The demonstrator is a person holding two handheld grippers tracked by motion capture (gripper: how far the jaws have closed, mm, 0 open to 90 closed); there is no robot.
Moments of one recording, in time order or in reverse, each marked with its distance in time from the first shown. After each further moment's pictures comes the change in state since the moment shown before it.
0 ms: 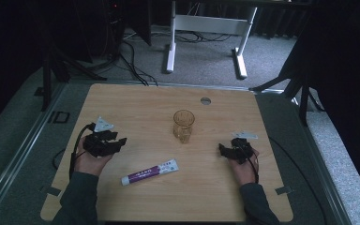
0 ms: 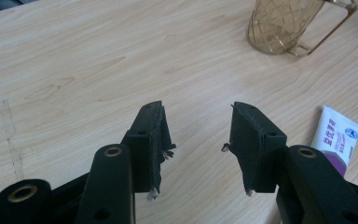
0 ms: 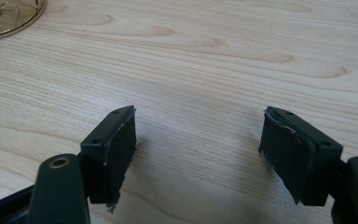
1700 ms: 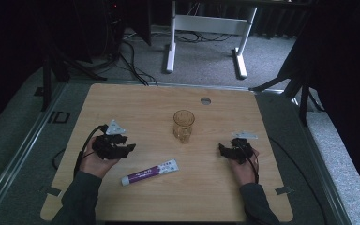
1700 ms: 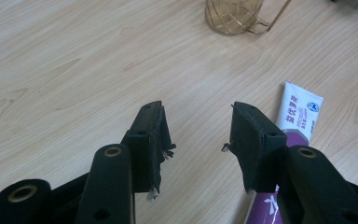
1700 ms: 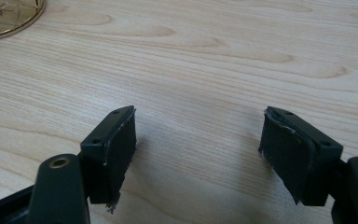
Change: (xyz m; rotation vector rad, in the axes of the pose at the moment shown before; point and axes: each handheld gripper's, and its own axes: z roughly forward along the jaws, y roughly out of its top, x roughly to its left) left arm -0.023 0.009 0.005 0.068 -0.090 0.126; right arm 0.000 0.000 0.000 0.000 0.000 0.001
